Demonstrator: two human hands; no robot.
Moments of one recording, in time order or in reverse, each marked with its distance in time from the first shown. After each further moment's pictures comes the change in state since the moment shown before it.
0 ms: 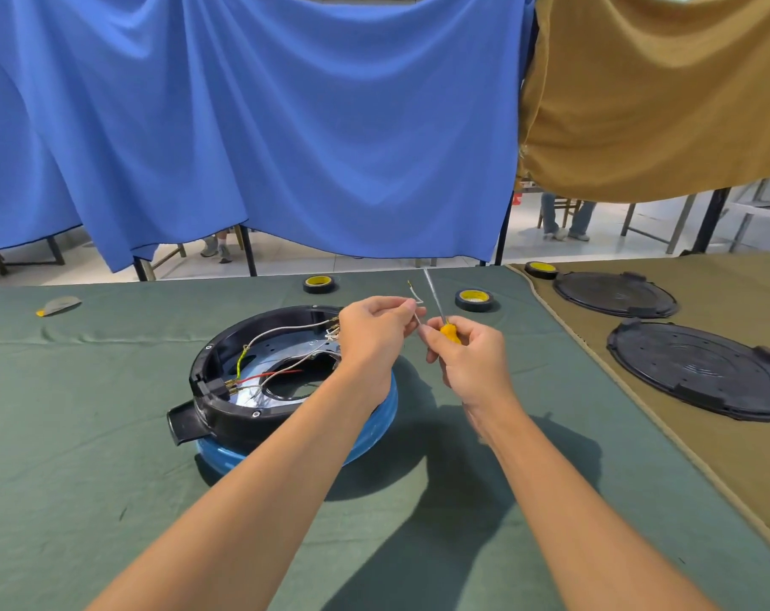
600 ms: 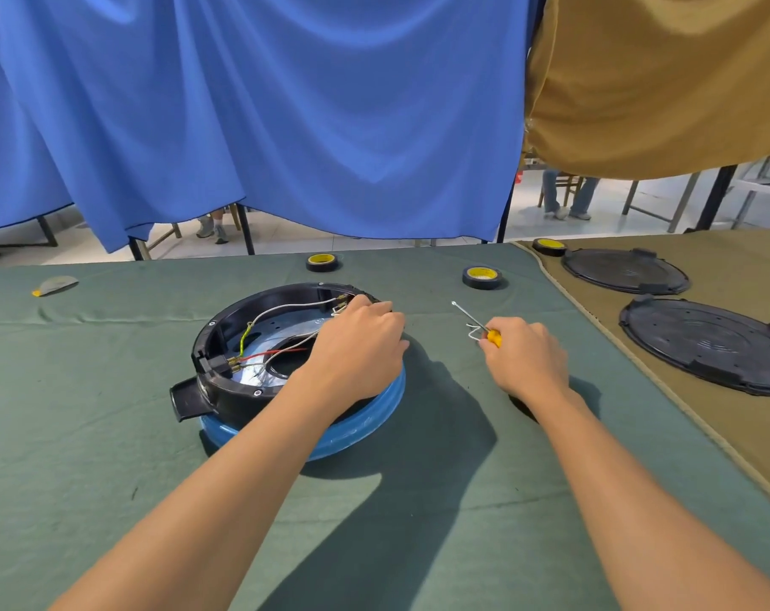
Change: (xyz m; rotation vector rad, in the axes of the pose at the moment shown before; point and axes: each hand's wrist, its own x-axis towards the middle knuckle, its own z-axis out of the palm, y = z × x) left_hand 0.011 -0.019 -0.054 1.505 -0.335 0.730; right_hand 0.024 0.042 -0.045 -1.149 0.057 0.015
